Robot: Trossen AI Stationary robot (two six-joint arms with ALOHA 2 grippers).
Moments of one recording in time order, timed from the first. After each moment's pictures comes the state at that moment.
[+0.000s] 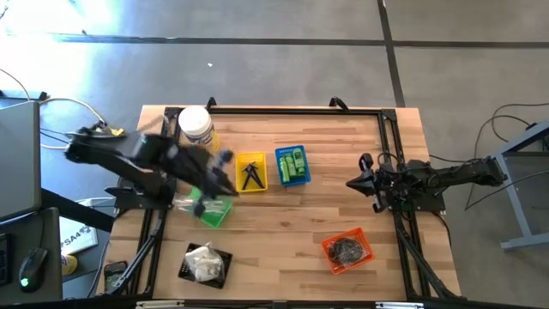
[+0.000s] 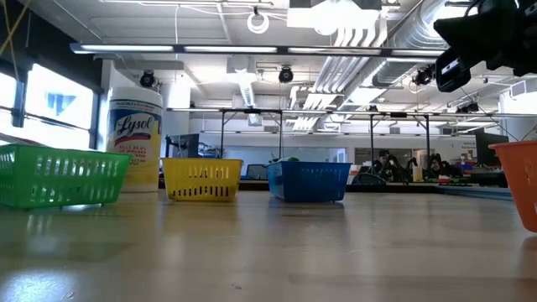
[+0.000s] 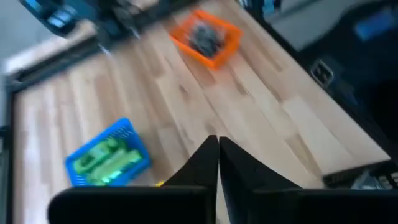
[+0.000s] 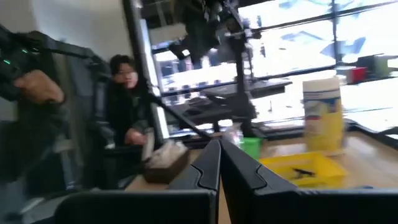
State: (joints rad) left arm -0.28 1.20 1.41 -0.86 -0.01 0.26; right arm 0.12 0.21 0.01 0.40 -0.03 0.18
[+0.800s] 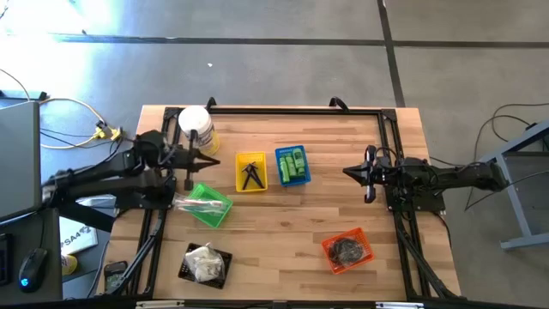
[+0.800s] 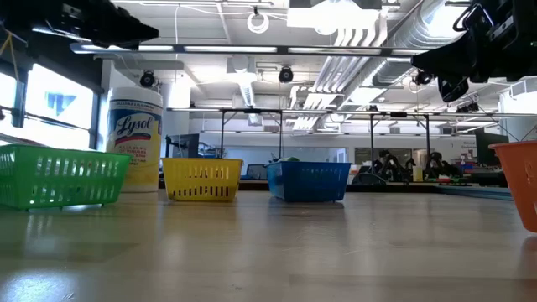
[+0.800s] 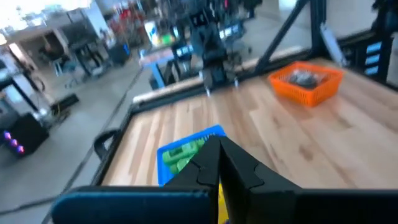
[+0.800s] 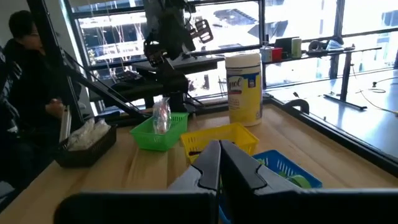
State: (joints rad) left arm 0.31 0.43 0.44 -0.11 0.29 0.36; right arm 0.05 0.21 0.08 0.18 0.19 0.11
